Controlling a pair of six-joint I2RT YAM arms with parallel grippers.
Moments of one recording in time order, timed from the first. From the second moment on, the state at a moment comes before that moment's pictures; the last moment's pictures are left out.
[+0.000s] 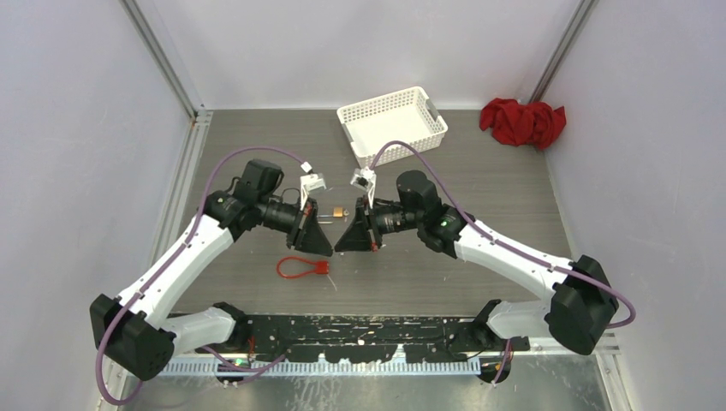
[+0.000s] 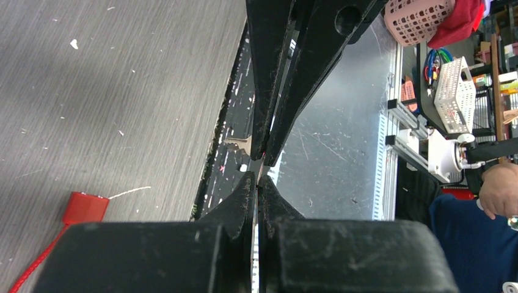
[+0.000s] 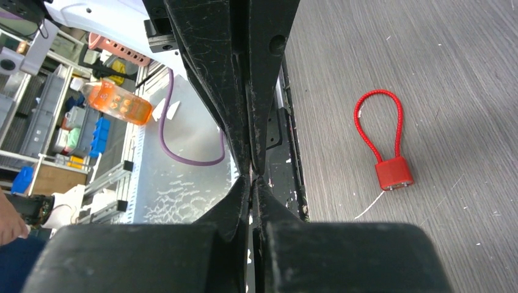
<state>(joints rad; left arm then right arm) -0.49 1.14 1.04 -0.77 1.03 0.05 0.79 1.26 0.88 0.09 -0.82 0.43</state>
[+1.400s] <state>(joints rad) -0.49 1.15 1.06 -0.81 0.97 0.09 0.77 1.25 0.87 0.09 -0.70 0.54</state>
